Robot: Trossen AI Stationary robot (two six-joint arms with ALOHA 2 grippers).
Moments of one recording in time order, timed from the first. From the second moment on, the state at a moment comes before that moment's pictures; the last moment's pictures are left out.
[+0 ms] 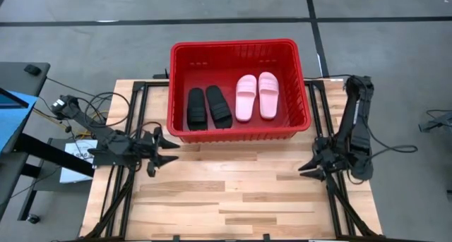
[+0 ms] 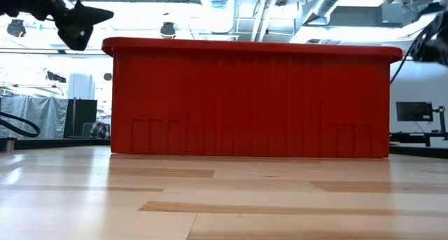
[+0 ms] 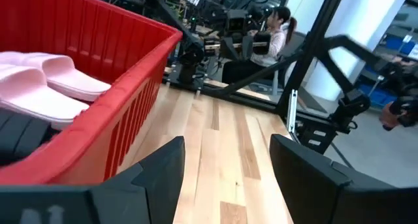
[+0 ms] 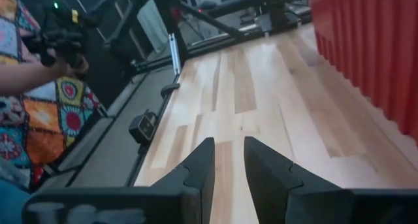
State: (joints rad) left arm -0.57 0.50 0.24 0.21 -0.57 -0.34; right arm 1.32 0.55 0.31 -0.29 1.05 0.78
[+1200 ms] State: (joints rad) left arm -0.66 0.48 0.01 0.12 -0.65 -0.63; right arm 1.34 0.23 0.09 -0.23 0.97 0.94
